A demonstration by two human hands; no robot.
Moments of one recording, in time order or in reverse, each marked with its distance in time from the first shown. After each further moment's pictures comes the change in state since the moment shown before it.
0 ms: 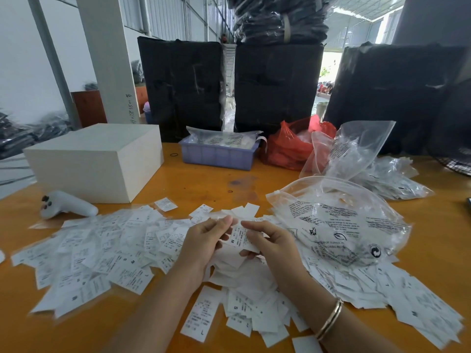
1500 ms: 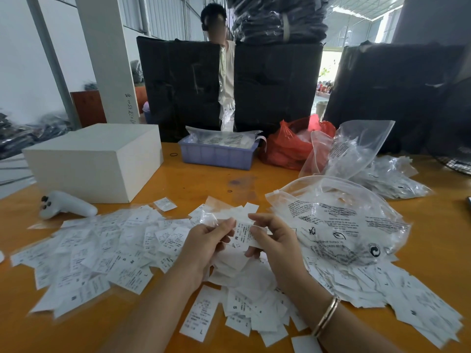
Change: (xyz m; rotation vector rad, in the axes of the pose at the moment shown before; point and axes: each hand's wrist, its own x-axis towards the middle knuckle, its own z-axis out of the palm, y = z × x) left_hand 0.006 -0.006 0.000 -0.071 -0.052 -0.074; right_hand 0.002 0.005 -0.003 0.019 0.042 -0.113
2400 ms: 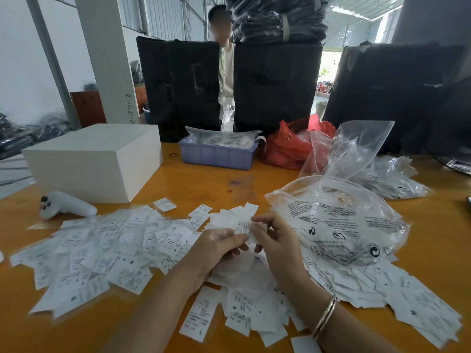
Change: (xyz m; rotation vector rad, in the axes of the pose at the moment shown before) left_hand -0.009 0.004 0.001 0.291 -0.260 0.006; right_hand 0.002 0.000 0.001 -0.097 0.081 -0.103
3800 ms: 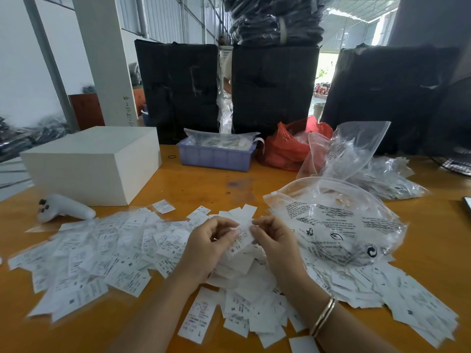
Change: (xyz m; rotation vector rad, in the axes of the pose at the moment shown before) left_hand 0.004 -0.009 -0.002 0.066 0.233 0.286; right_hand 0.004 0.004 -0.004 0.018 0.008 0.122
